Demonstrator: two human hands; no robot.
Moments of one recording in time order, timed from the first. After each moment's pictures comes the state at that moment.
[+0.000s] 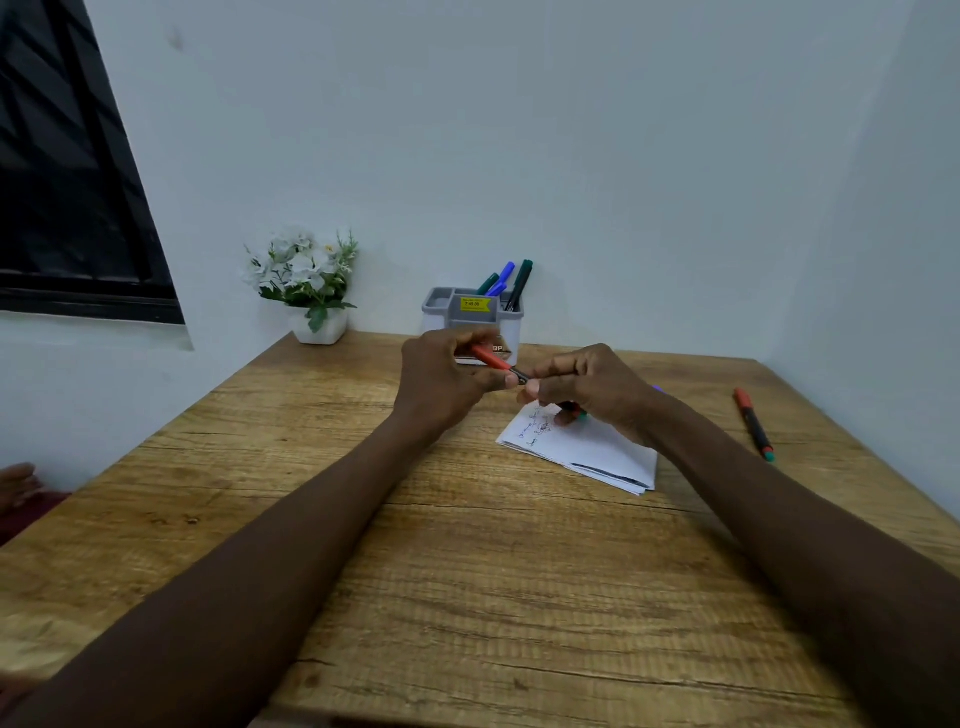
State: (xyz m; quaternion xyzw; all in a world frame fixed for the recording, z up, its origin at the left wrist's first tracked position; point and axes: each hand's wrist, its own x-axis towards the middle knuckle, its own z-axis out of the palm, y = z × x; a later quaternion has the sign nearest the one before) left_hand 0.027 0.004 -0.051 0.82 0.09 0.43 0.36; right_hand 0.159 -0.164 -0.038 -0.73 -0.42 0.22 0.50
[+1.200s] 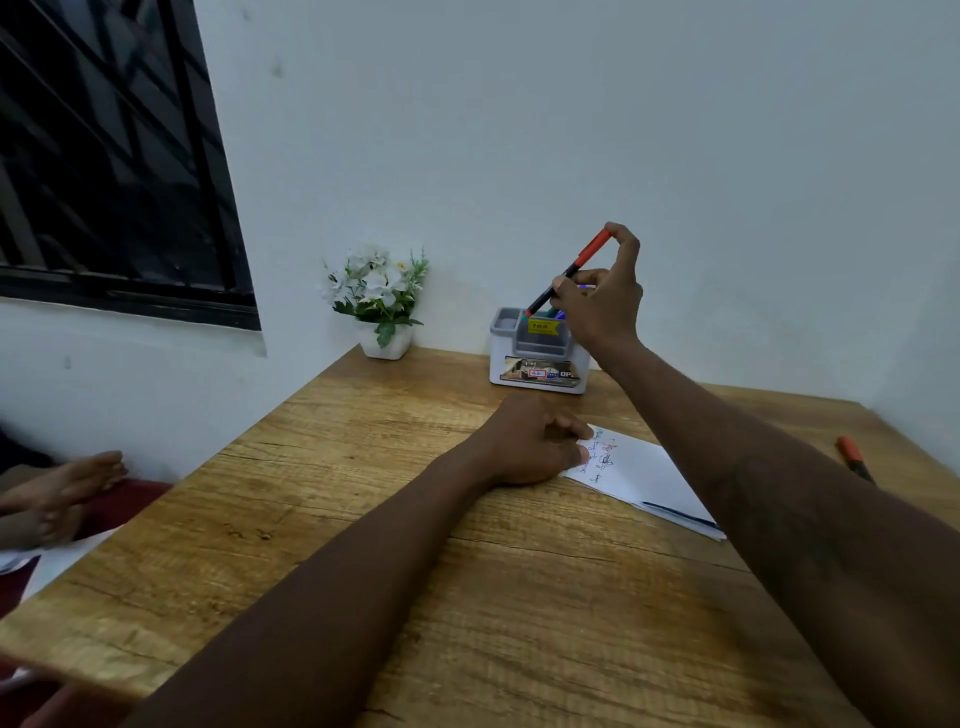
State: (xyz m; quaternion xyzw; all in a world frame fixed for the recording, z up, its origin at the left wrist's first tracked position) left_hand 0.033 0.018 -0.063 0.94 0.05 0.15 0.29; right_hand 0.190 -0.018 0.011 -0.67 -0.36 -0.14 0.64
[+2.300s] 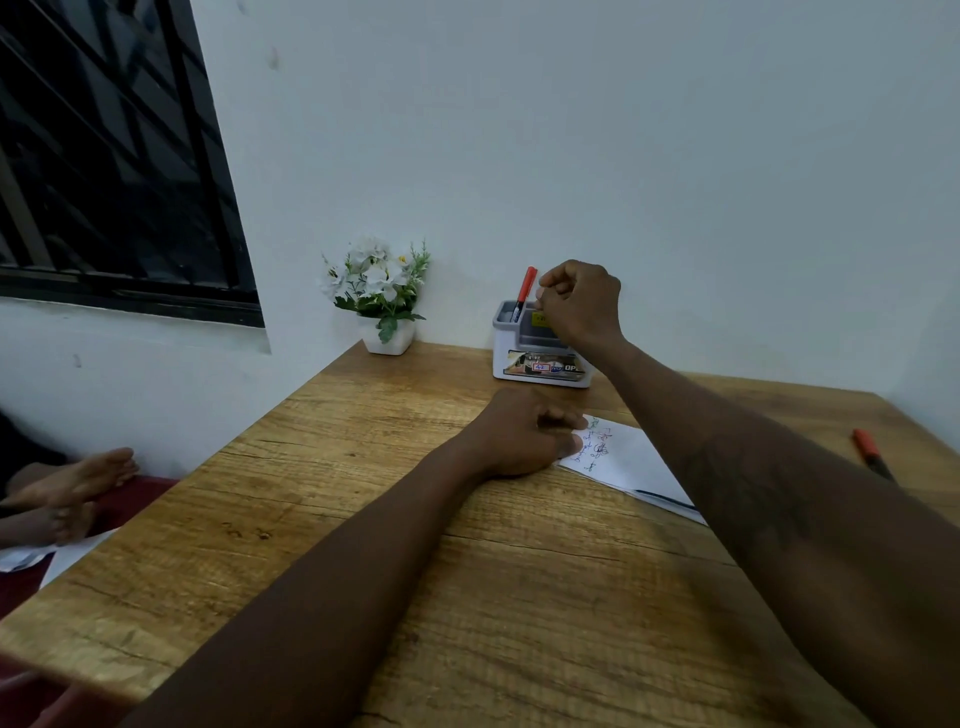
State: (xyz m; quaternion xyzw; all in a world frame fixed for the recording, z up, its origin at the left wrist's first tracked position) left_hand 0.030 0.024 -0.061 0.93 0.09 0.14 0.32; right_hand 0.196 0.001 0.001 -0.74 -0.41 -0.17 0.51
